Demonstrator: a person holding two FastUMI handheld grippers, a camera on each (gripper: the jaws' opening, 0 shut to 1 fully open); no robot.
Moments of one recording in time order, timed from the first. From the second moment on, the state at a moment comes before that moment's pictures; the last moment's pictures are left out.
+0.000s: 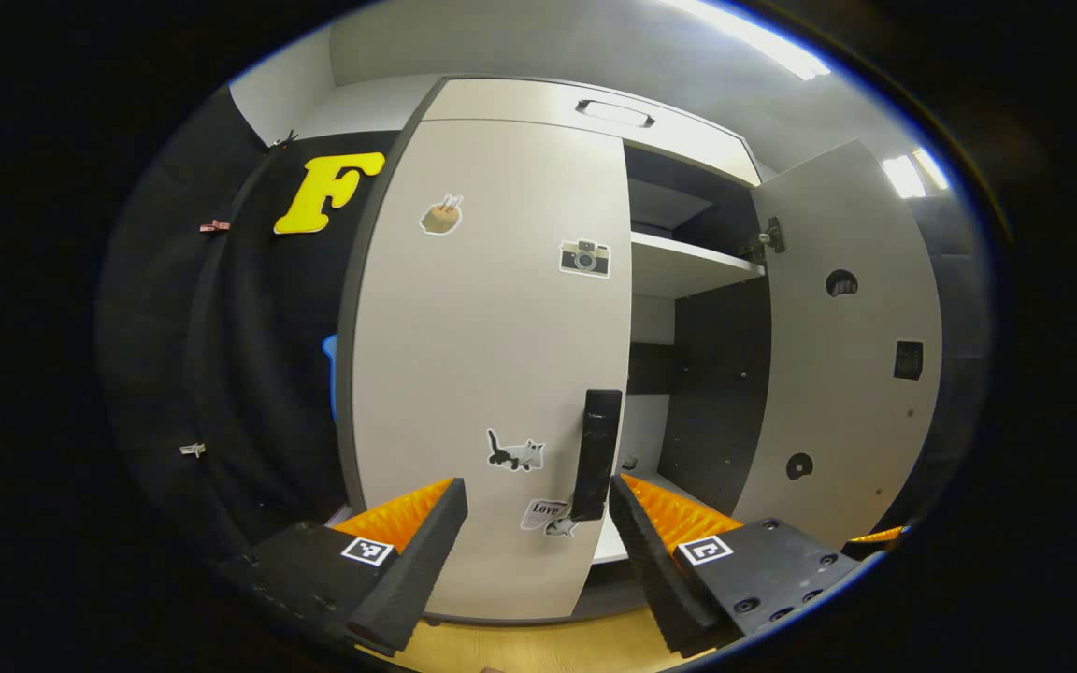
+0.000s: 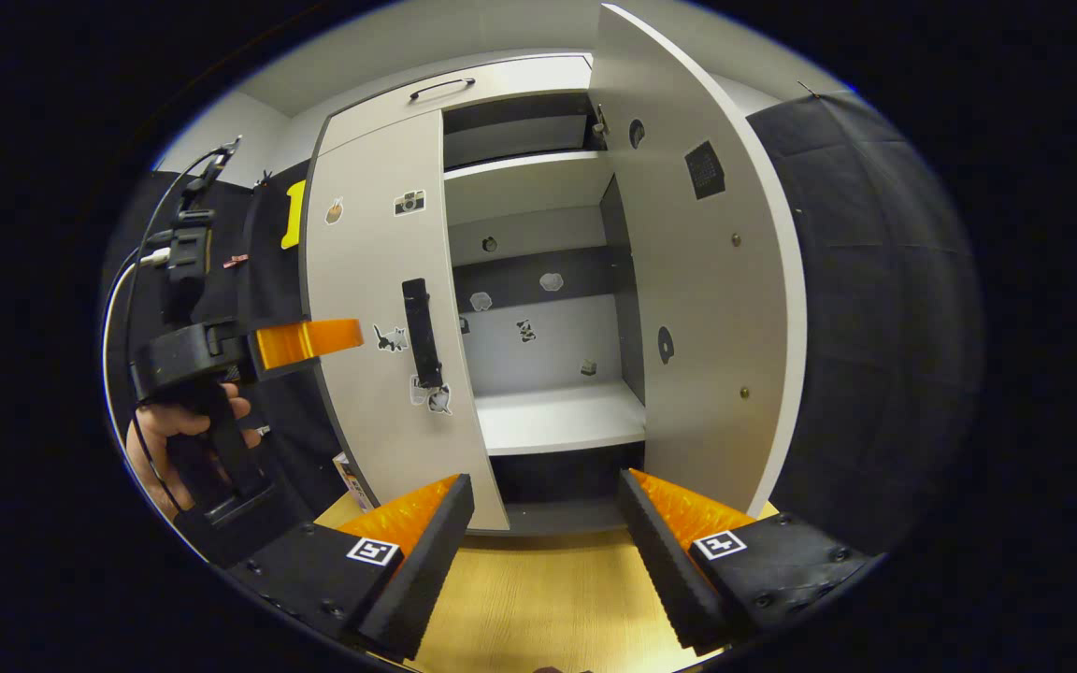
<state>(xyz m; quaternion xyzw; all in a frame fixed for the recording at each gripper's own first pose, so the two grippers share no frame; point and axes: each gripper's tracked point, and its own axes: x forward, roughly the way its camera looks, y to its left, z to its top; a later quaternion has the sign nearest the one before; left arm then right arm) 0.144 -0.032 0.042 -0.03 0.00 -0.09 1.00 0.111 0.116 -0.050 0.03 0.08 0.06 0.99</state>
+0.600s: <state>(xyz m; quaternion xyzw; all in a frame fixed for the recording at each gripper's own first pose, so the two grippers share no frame) 0.229 -0.080 0.018 -0.01 0.04 -0.07 1.00 0.124 0.134 -0.075 0.03 0.10 0.12 0.99</state>
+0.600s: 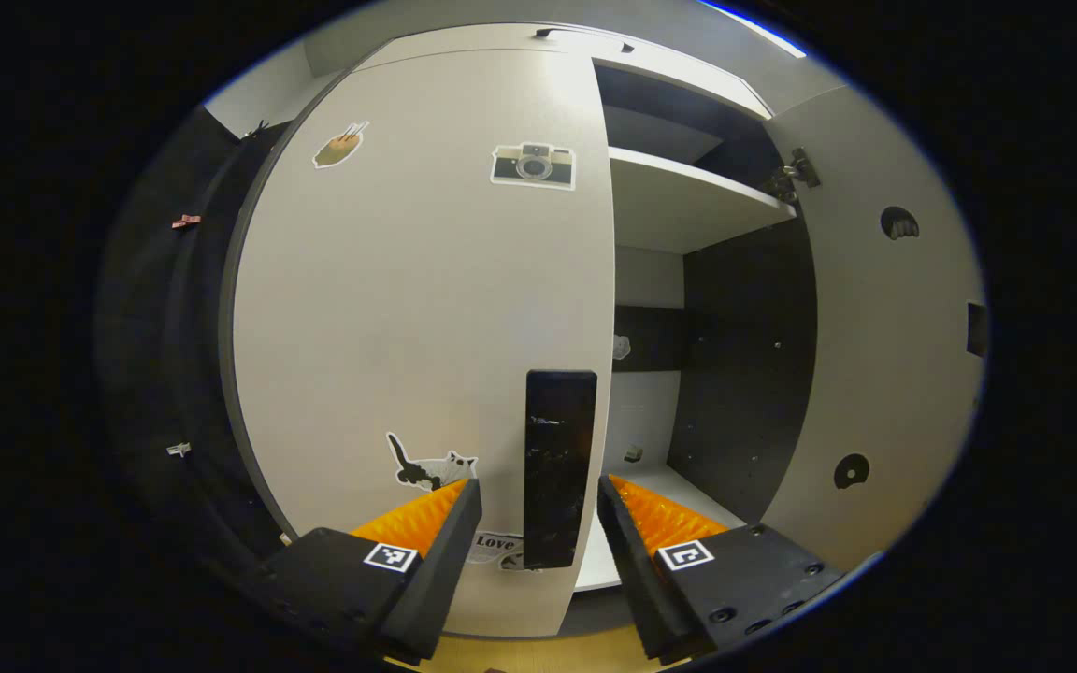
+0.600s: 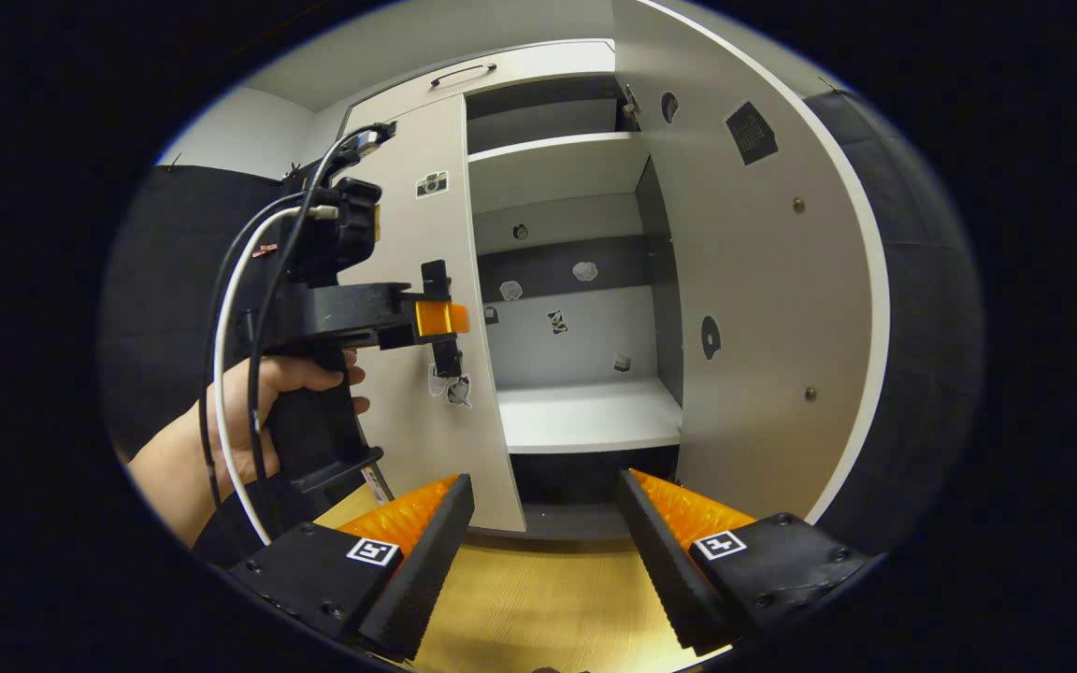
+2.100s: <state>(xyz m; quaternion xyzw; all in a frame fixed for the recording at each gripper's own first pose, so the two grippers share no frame) 0.222 -0.076 0.010 -0.03 0.03 -0.08 1.00 0.113 0.138 -0.078 0.05 0.10 0.11 0.99</state>
